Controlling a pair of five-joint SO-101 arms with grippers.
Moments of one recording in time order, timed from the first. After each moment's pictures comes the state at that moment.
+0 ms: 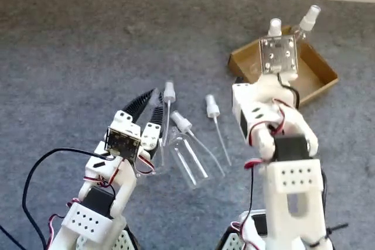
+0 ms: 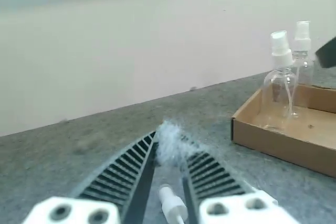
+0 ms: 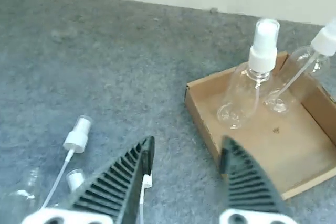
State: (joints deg) left arm 17.2 -86.7 96.2 -0.1 -0.7; right arm -11.4 -51.7 40.6 48.4 4.2
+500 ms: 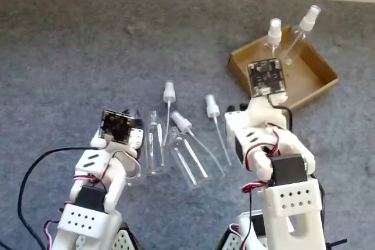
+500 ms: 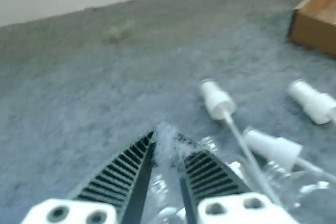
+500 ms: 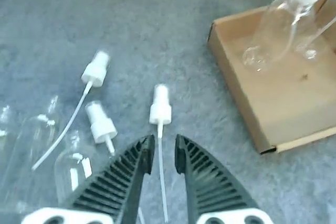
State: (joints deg) left arm 5.9 -86.7 96.0 22.7 -0.7; right arm -15.6 -59.3 46.0 62.2 4.2
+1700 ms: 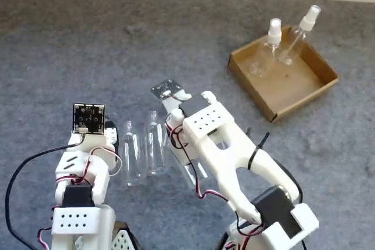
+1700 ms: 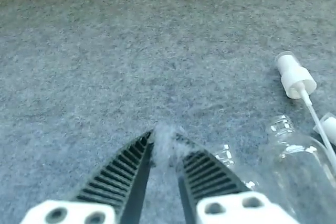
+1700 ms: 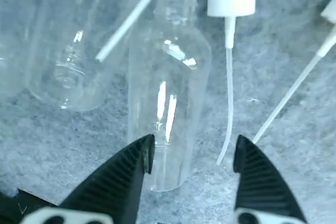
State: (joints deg) left arm -8.4 -86.7 91.8 34.4 -0.7; right arm -40.0 -5.7 22.7 81.0 4.3
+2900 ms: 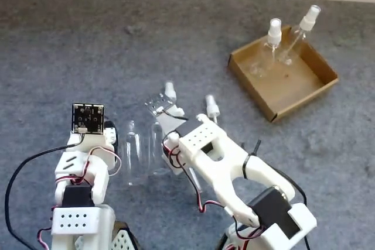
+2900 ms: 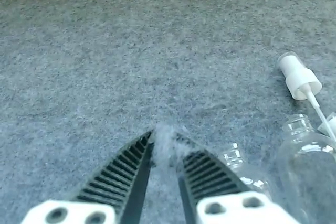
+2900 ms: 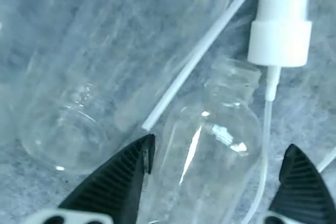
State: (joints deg) left arm -8.9 -86.7 91.8 34.4 -0.7; right arm -43.3 -5.4 38.6 57.2 4.3
